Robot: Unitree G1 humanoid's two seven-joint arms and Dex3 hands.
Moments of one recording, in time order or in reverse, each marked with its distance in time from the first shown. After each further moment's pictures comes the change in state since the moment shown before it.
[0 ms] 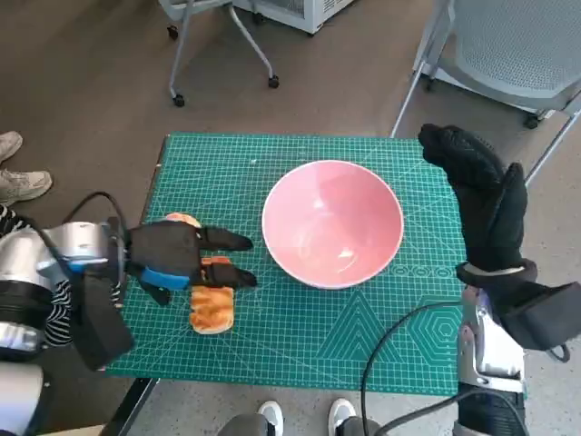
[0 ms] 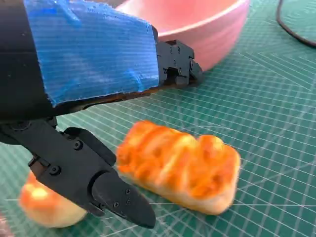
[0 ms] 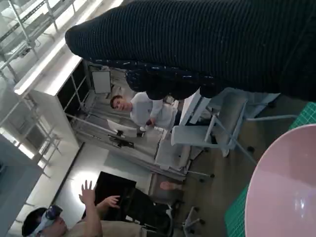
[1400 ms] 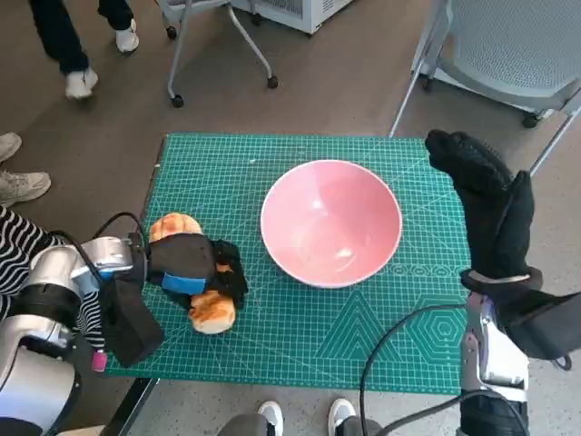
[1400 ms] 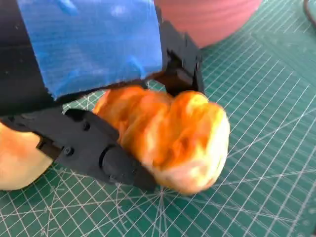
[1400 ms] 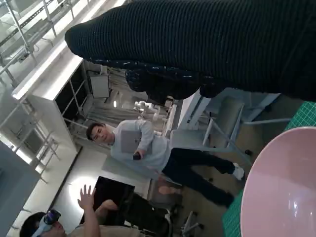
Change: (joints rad) left arm -0.027 -0.075 -0.124 0.227 -0.166 0.060 -0.049; right arm 0.032 0.001 -0.011 -0.037 0.001 0.016 -0.006
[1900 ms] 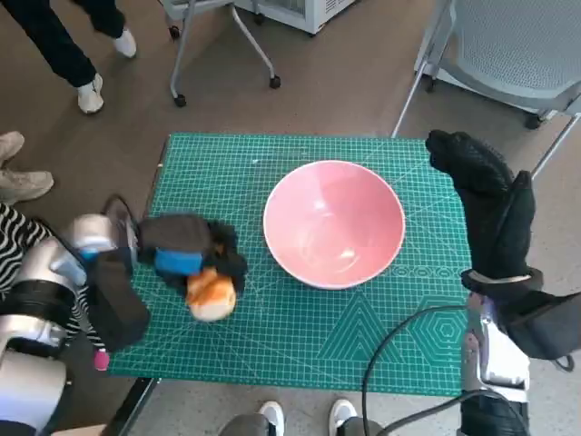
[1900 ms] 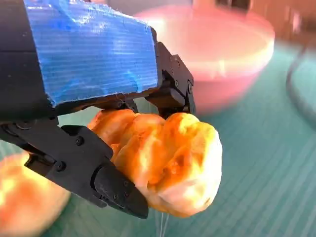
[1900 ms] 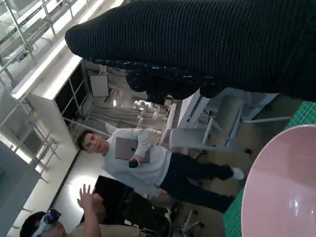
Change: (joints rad) left arm -0.002 0.029 0.110 -0.217 -0.517 0.114 -0.336; right arm -0.001 0.001 -0.005 -0.002 0.001 0.003 0.000
